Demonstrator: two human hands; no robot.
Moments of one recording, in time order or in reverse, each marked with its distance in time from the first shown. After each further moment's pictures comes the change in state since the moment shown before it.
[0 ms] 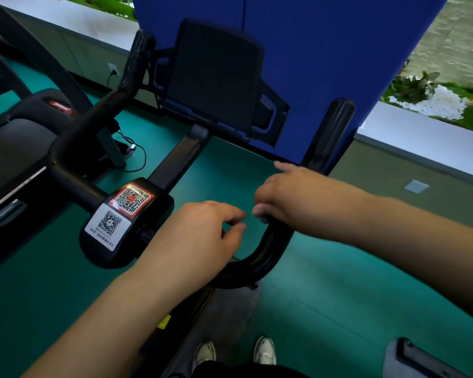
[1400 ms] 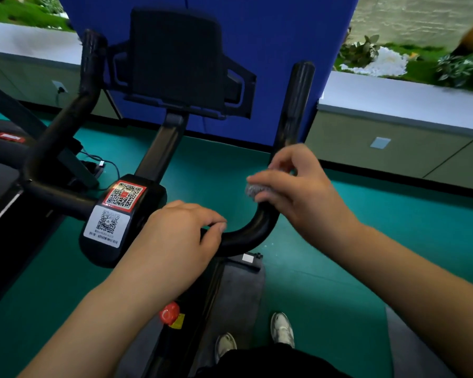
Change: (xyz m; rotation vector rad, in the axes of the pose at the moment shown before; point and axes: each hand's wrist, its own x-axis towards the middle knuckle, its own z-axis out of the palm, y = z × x) left_hand -0.026 -0.028 -0.018 0.147 -0.116 0.210; right_hand -0.037 -0.054 0.060 0.388 0.894 0.311
